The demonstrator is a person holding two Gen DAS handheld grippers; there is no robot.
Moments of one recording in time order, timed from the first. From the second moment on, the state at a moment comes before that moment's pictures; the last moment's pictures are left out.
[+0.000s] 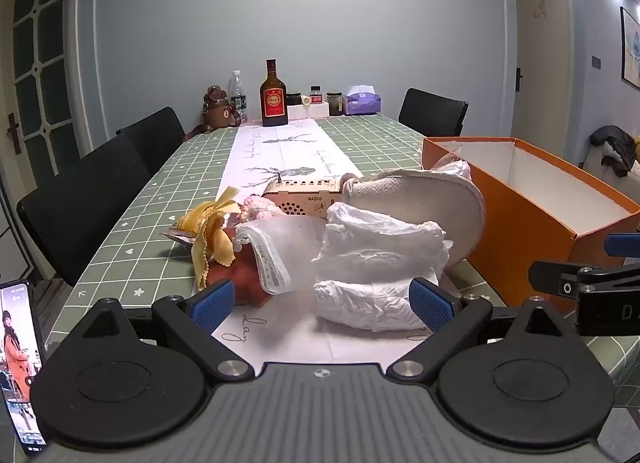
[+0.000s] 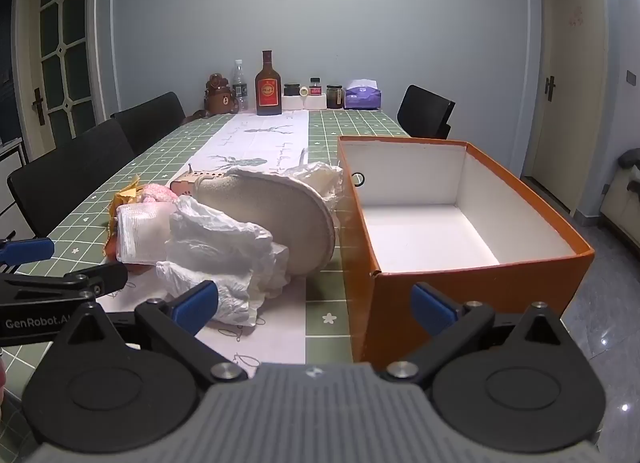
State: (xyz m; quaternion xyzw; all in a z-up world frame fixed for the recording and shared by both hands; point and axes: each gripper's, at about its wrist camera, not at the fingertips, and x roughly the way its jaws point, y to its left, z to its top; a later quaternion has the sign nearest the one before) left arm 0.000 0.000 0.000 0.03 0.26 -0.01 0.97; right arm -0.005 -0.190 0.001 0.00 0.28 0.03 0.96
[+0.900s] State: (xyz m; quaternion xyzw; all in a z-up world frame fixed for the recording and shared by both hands) left arm 0.005 0.004 -0.007 0.03 0.27 0.00 0.96; right arm 0.001 -0.186 0.000 -0.01 0.29 0.04 0.96
